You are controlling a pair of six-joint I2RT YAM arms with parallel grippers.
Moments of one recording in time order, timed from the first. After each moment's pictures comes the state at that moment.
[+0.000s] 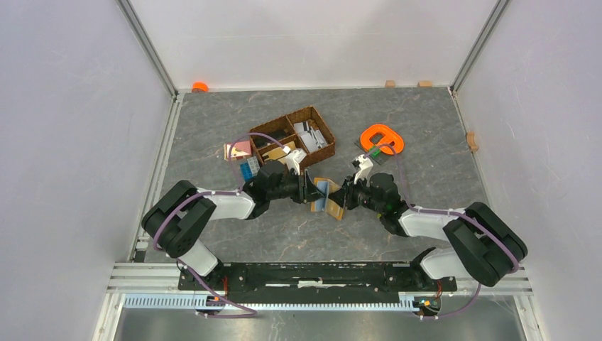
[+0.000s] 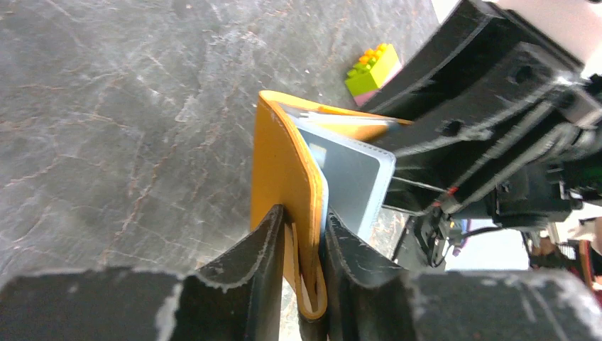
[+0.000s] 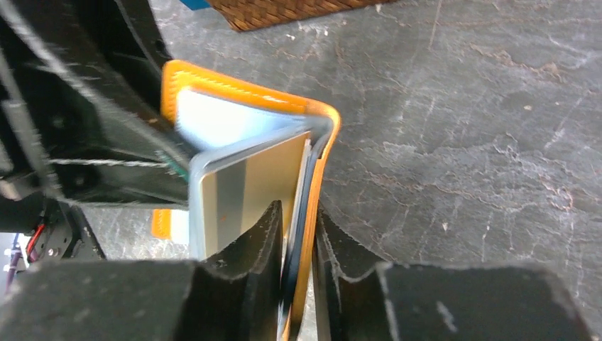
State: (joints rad) left arm -0.70 1.59 0.58 0.61 0.45 -0.65; right arm 0.62 1.35 0.32 0.67 -0.29 0.44
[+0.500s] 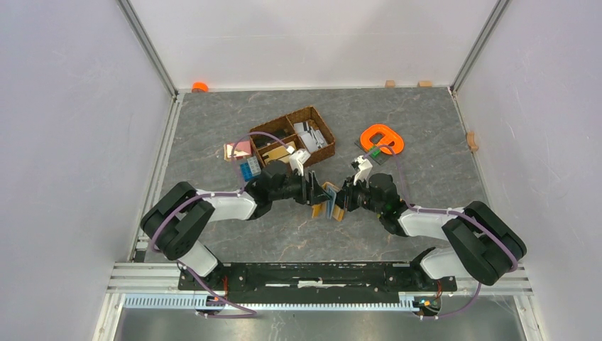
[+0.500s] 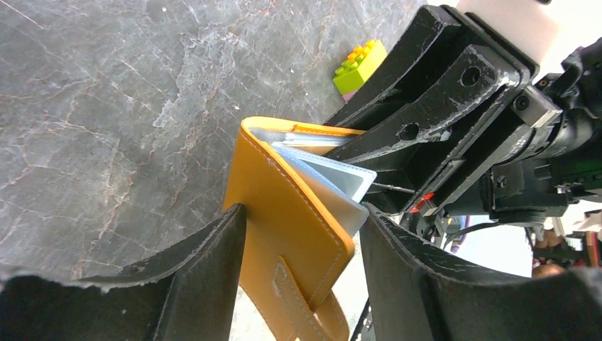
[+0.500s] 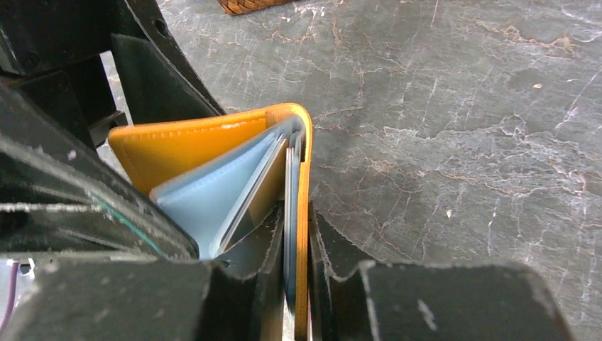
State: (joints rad) left arm -0.72 1.58 0.59 0.61 0.46 -0.65; right arm 0.61 1.37 0.33 0.64 -0.28 0.45
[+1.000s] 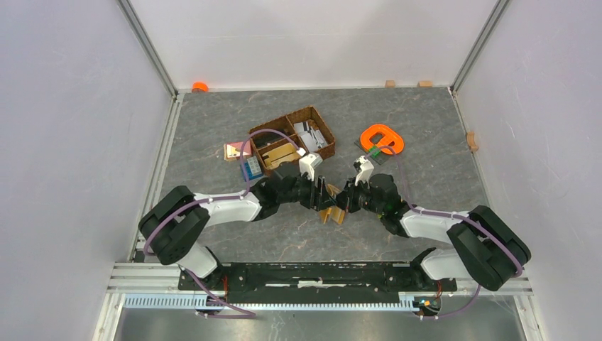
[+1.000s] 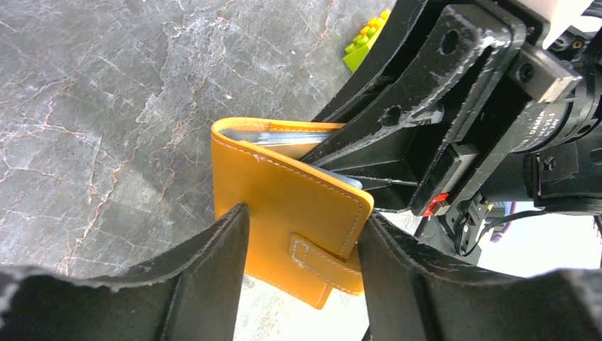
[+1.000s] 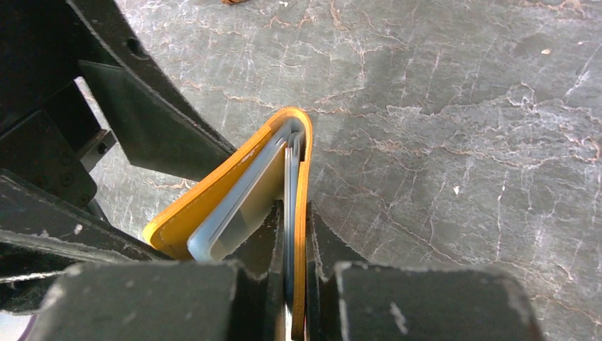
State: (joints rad) left arm -0.83 1.55 0.68 0.41 0.31 -0.53; right arm 0.61 1.33 0.33 0.57 -0.29 0.51
